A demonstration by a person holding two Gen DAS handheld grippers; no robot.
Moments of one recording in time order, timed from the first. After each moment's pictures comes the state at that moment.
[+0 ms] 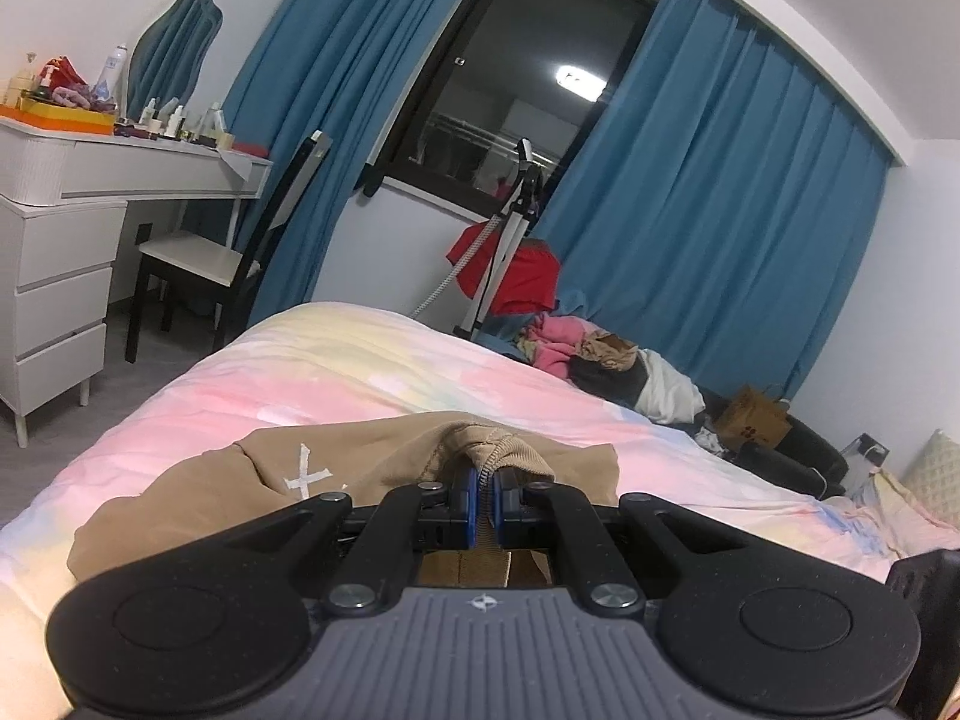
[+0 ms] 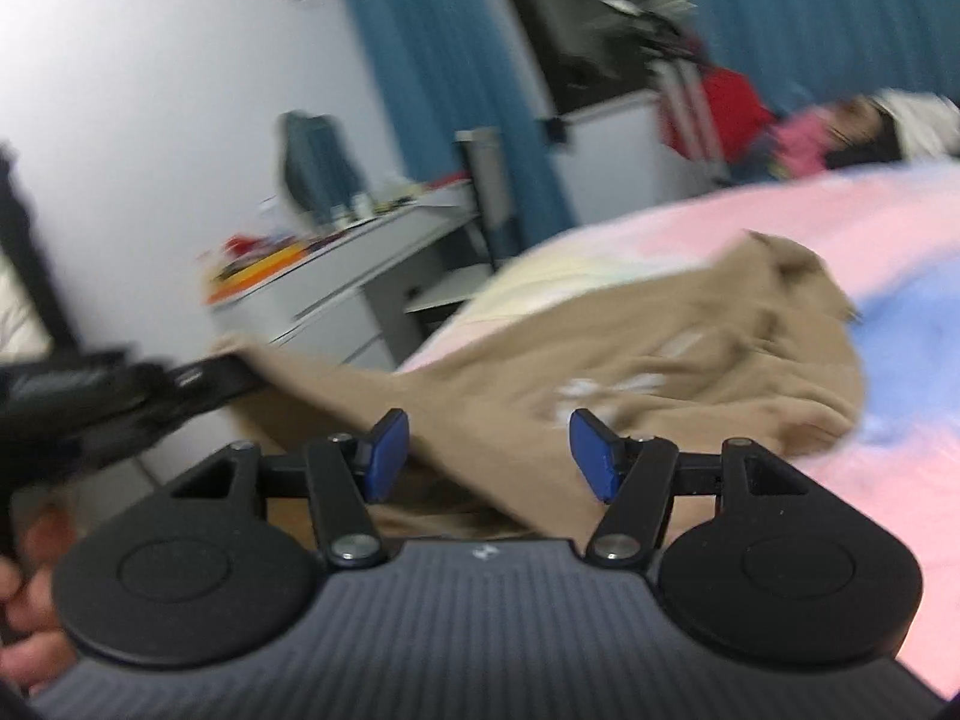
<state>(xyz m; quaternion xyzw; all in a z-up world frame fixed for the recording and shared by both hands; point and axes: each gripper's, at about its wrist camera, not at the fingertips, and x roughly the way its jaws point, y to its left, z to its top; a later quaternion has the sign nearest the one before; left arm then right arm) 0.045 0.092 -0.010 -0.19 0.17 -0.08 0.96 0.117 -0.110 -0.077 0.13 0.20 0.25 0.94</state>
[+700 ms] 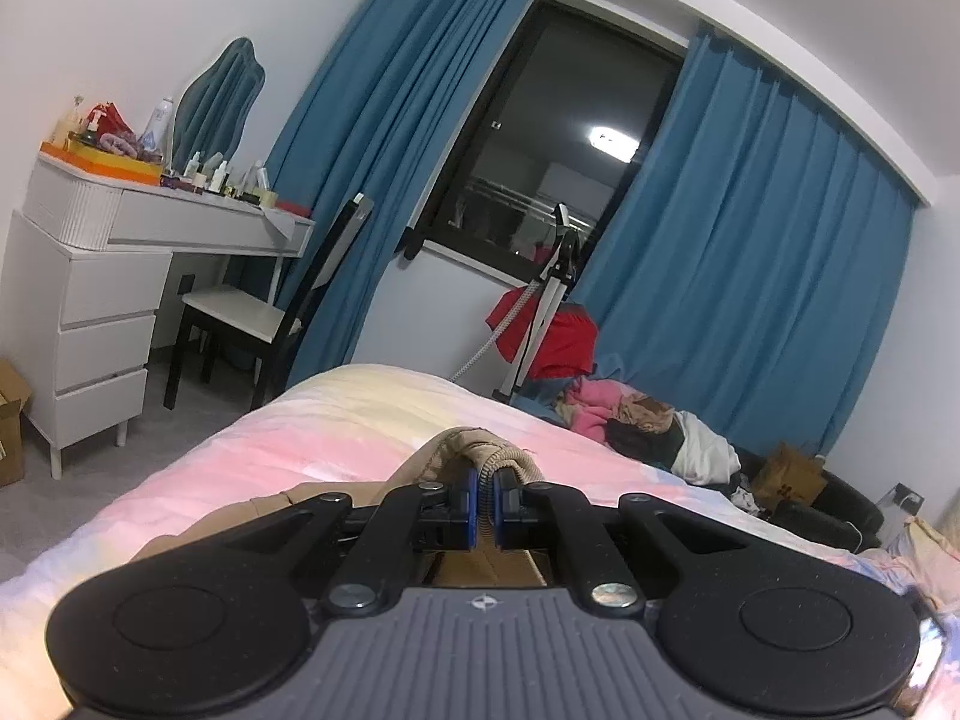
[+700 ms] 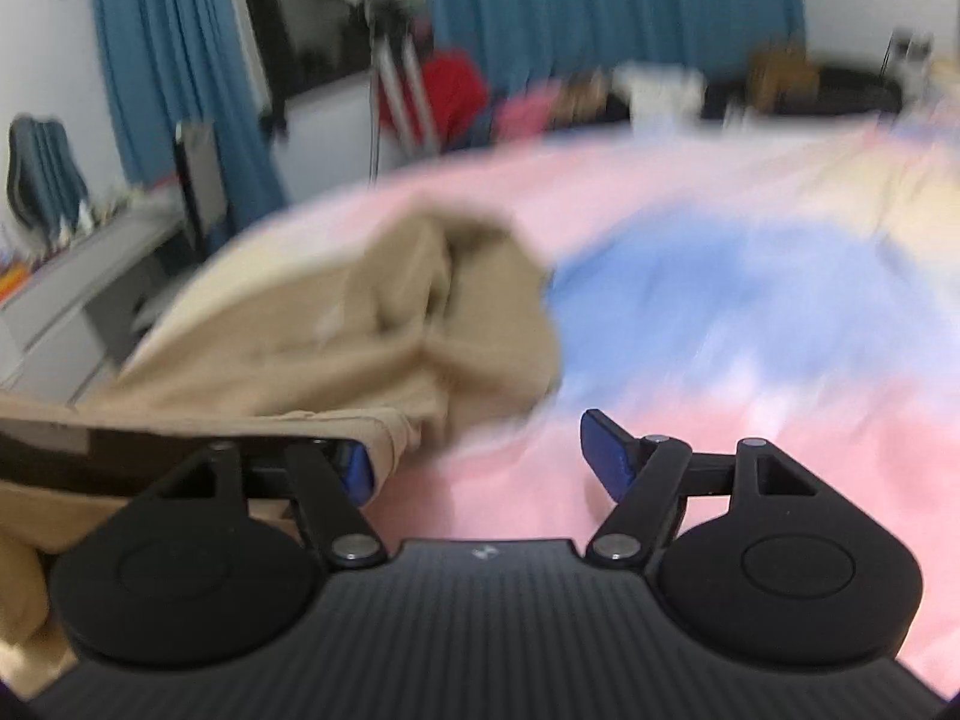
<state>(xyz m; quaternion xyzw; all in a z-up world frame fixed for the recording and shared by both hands) 0.030 0.100 -0.003 -0.20 0.12 -0.03 0.97 0.146 -0.157 -0.094 0.12 0.23 -0.07 0.96</state>
